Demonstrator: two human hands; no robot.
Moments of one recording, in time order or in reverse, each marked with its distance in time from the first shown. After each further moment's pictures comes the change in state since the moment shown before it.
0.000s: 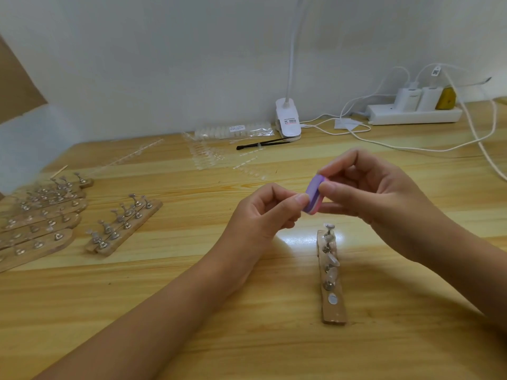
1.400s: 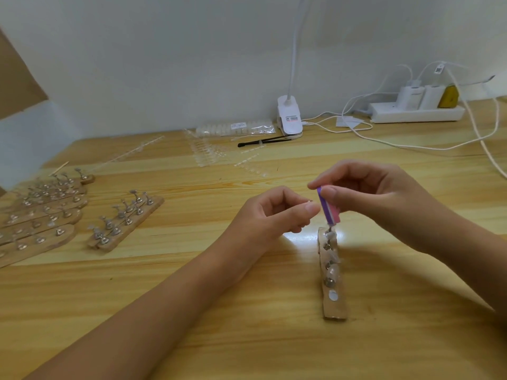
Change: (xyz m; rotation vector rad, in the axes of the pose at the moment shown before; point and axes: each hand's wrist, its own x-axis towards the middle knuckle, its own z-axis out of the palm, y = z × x) left_hand 0.000 0.003 -0.001 0.048 -0.108 -0.046; right_hand 0.005 0.006 -0.014 -0.203 -0.087 -0.011
